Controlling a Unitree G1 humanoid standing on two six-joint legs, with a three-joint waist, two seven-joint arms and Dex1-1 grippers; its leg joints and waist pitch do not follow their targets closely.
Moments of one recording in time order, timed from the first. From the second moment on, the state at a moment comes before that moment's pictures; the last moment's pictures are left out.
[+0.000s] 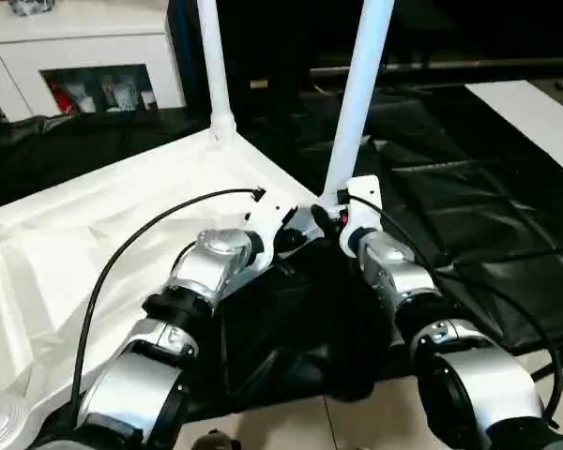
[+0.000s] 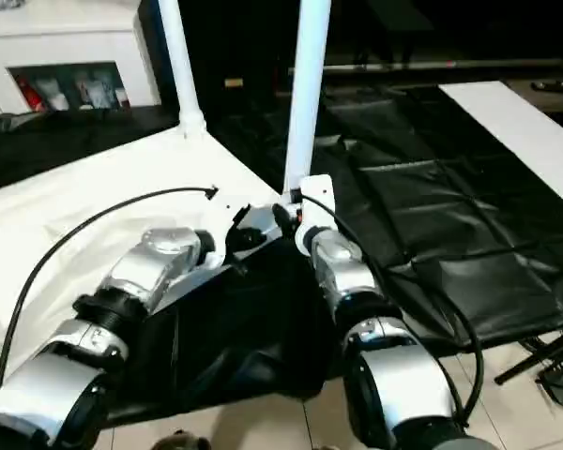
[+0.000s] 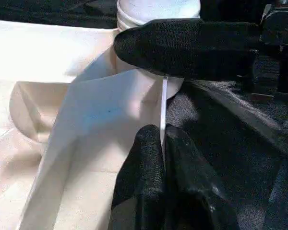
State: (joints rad) left arm -0.77 0.07 -0.15 0.81 0.01 0.29 -0.62; right arm -0.83 -0.01 -0.07 1.13 0.08 -0.07 0.18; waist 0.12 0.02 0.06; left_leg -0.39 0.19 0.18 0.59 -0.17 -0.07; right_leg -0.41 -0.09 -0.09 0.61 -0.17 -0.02
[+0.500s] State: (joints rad) left arm -0.72 0.17 -0.19 0.74 0.03 0.24 -0.76; right arm -0.77 -0.13 -0.02 1.01 0.08 -0.10 0.54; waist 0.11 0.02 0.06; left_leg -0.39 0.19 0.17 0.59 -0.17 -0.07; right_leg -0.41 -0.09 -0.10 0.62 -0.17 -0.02
